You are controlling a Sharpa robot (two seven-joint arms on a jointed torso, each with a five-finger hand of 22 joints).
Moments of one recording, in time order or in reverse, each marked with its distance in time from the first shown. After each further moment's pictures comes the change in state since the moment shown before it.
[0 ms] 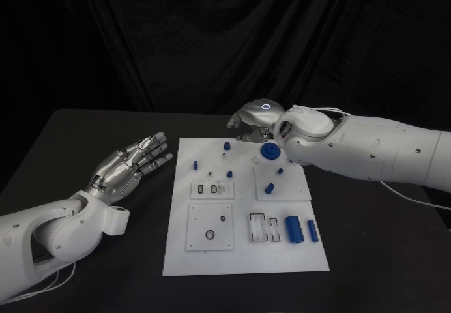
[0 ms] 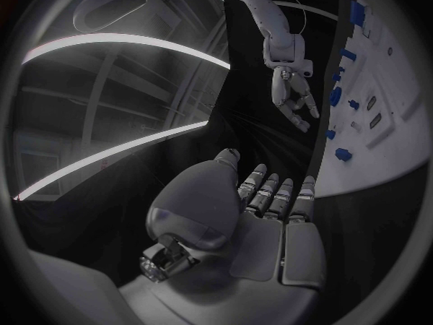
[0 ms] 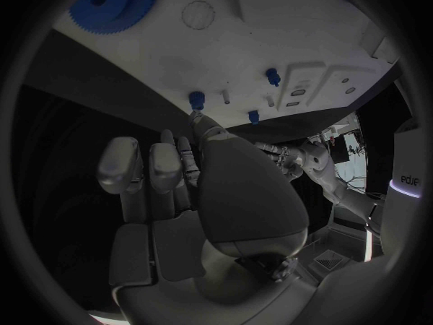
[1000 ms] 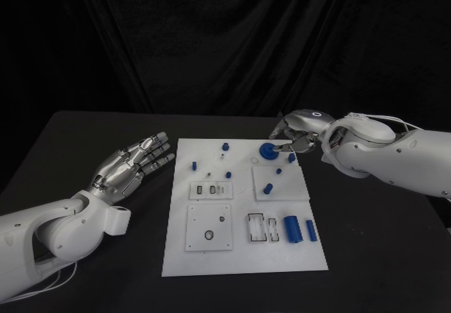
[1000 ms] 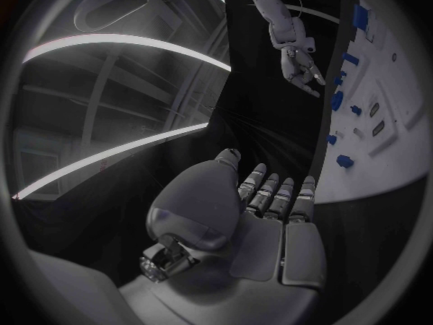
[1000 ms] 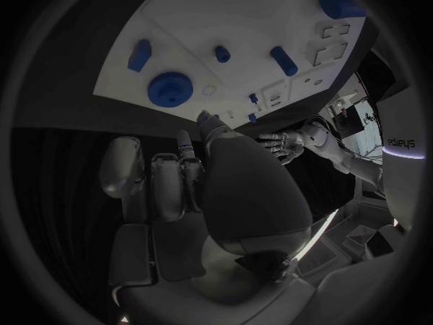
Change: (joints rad) left arm 0.000 -0.005 0.000 0.007 0.001 0.002 0.000; left_hand 0.004 0.004 0.008 -0.003 0.004 0.003 -0.003 0.004 0.001 0.004 -0.004 0.000 0.001 0.007 0.007 0.008 0.002 0.000 0.000 0.000 0.000 0.000; right arm -0.008 -0.271 -0.023 0.167 0.171 0.062 0.005; right_hand -0.085 -0.021 -0.025 0.079 -0.024 0.113 0.014 -0.017 -0.041 0.478 -0.080 1.374 1.224 0.056 -0.026 0.184 0.377 -0.001 0.015 -0.025 -0.004 0.091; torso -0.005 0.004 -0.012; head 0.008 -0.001
